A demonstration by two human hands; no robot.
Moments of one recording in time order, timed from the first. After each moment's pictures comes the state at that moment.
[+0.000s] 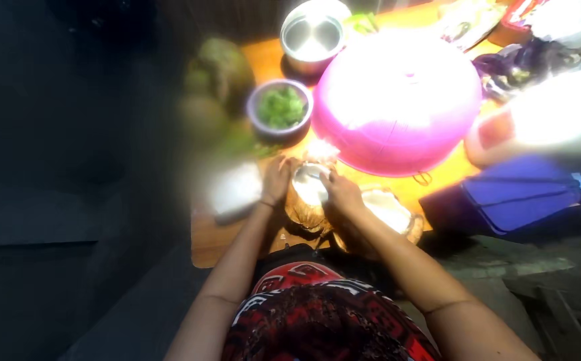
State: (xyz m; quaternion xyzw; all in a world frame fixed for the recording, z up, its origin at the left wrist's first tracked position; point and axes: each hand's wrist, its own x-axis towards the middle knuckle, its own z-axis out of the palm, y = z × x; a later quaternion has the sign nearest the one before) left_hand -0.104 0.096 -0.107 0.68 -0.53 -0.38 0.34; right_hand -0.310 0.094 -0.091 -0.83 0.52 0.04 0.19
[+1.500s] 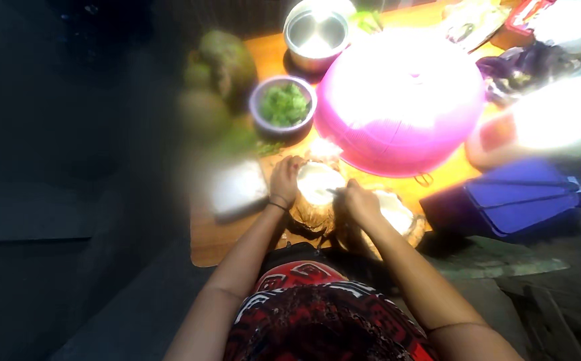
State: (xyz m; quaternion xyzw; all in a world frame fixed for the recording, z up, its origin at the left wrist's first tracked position) left_hand -0.120 0.101 -0.134 0.69 -0.55 -0.29 0.36; right_hand -0.318 0.109 -0.065 -0.74 0.62 0.13 0.23
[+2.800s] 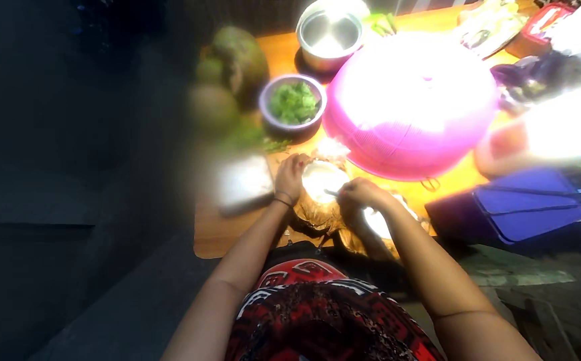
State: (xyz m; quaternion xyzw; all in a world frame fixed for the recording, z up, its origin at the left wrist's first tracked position) left_hand -0.117 0.102 -0.142 0.69 -0.53 -0.32 0.38; right_hand -0.339 0.063 -0.090 -0.71 0.55 0.11 0.43
